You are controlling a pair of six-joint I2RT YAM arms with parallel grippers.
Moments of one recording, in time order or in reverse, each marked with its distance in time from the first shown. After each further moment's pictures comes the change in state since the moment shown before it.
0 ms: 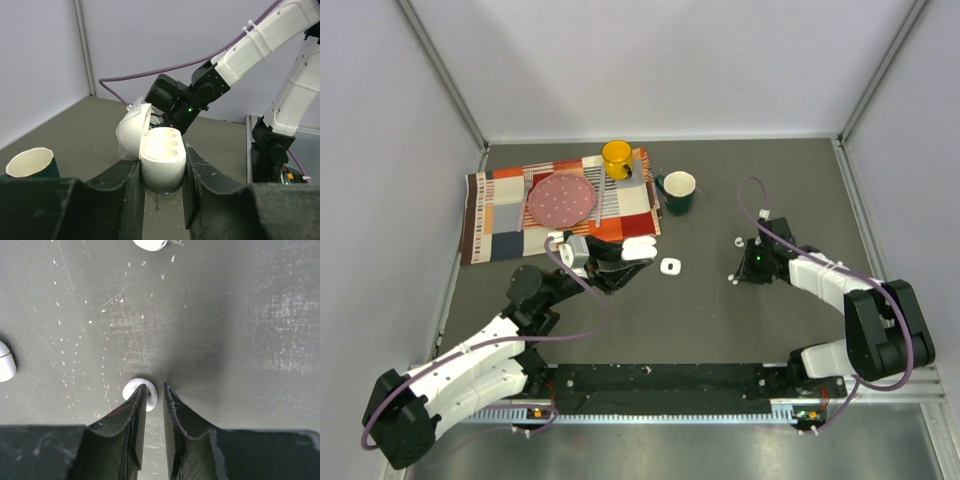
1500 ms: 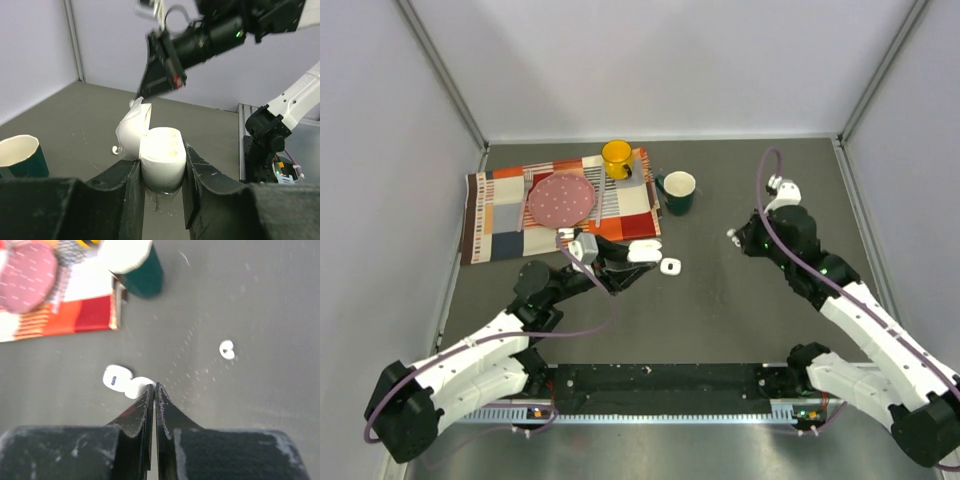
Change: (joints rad) left arm 0.000 0.042 0.002 -0.011 0.027 -0.010; right arm 0.241 -0.455 0.163 -0.110 0.263 -0.081
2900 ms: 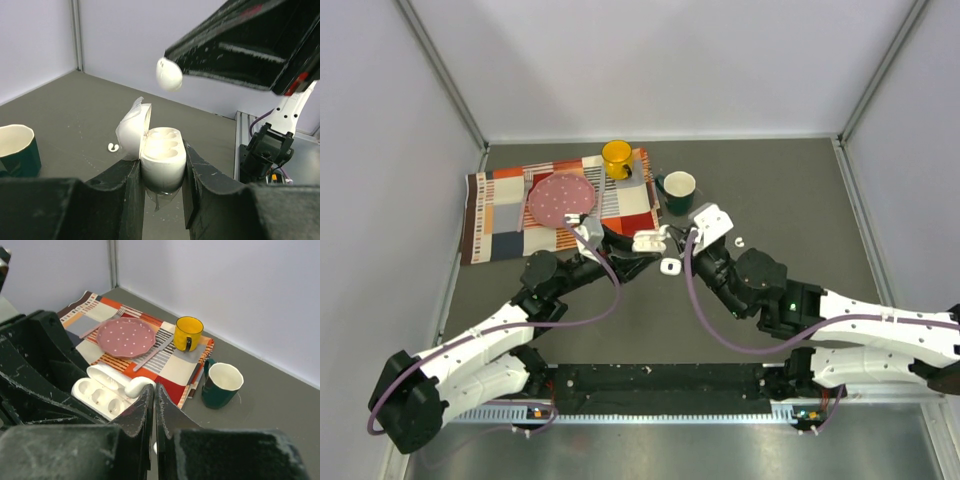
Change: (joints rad) left arm 0.001 0.087 0.069 -0.041 -0.039 -0.079; right arm 0.817 0.073 0.179 0.489 0.531 -0.604
